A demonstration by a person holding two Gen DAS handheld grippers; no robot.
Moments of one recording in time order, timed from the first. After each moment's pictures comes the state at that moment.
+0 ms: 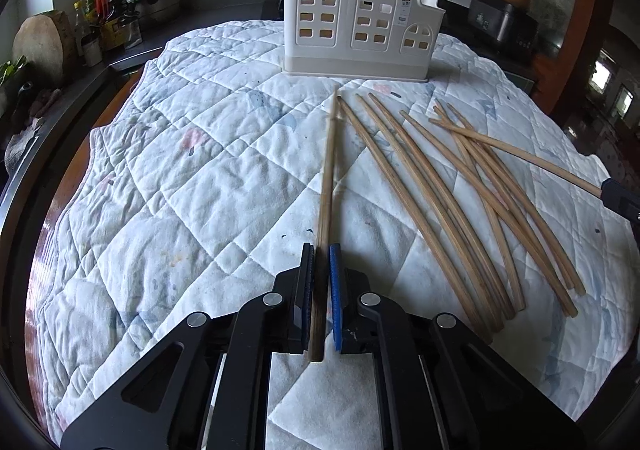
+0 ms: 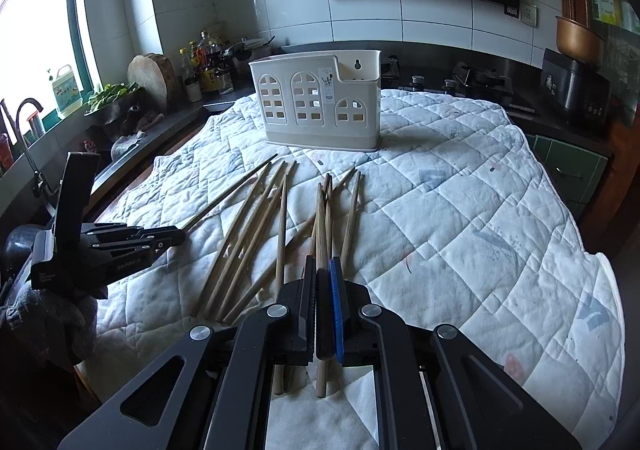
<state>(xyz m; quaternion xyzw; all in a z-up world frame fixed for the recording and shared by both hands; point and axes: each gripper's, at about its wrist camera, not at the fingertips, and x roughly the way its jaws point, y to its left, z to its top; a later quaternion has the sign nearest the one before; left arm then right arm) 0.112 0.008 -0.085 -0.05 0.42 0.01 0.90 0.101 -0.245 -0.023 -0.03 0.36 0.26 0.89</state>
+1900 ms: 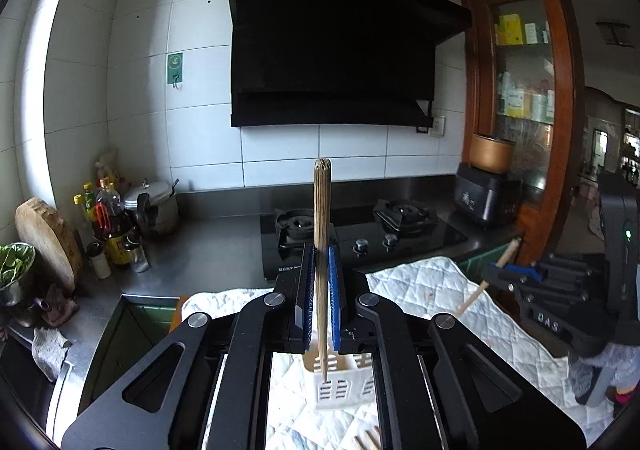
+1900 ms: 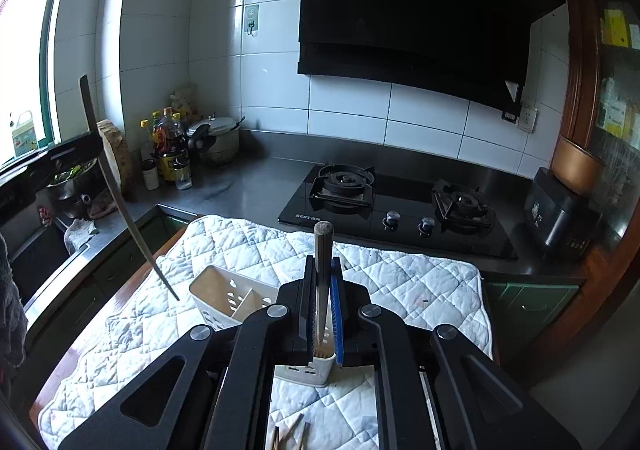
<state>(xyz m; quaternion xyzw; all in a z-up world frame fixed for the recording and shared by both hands) 0.245 0.031 0.205 -0.01 0.16 0.00 0.99 0.300 -0.165 0.160 -0.08 0.27 0.22 0.94</state>
